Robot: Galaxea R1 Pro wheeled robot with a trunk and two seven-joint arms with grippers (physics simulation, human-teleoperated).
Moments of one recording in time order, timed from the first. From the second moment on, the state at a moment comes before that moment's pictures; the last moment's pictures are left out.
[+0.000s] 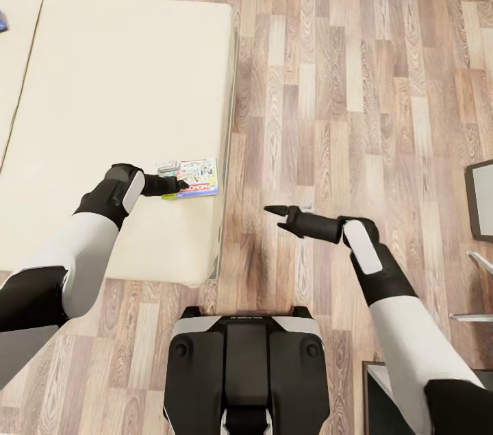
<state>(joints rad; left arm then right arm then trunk) -1.36 0.06 0.07 -0.54 0.04 0.76 -0.18 -0.91 -0.02 0.00 -1.04 -0.86 0.99 0.28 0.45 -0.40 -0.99</state>
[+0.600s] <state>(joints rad) -1.36 0.06 0.07 -0.54 0.04 0.76 -0.18 -0.91 -0.02 -0.01 -0.99 -0.81 0.94 0.26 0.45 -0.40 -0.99</state>
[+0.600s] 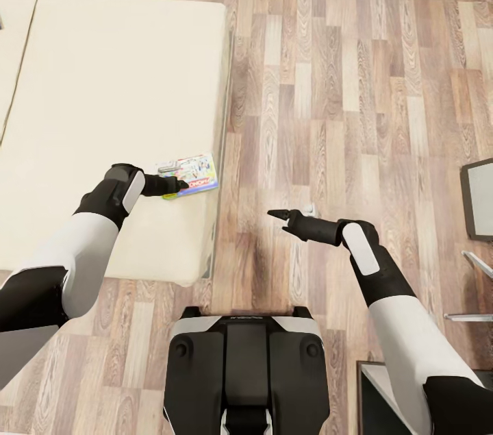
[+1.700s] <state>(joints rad) -1.36 0.06 0.07 -0.54 0.04 0.76 -0.18 -0.91 -0.01 -0.01 -0.99 -0.81 0.93 0.26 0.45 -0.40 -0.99</state>
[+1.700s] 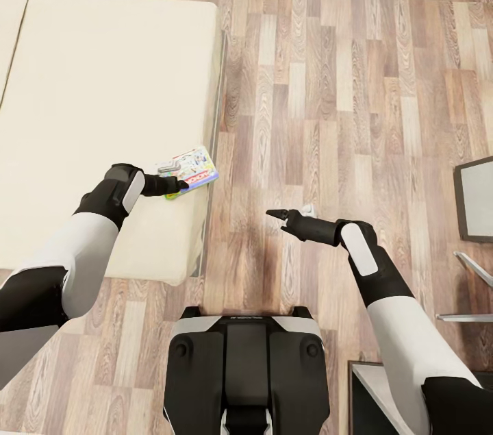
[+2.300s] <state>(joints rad) -1.36 0.06 0.07 -0.54 0.04 0.76 -0.18 -0.91 -0.01 -0.01 -1.00 -0.81 0.93 0.26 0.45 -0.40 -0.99</state>
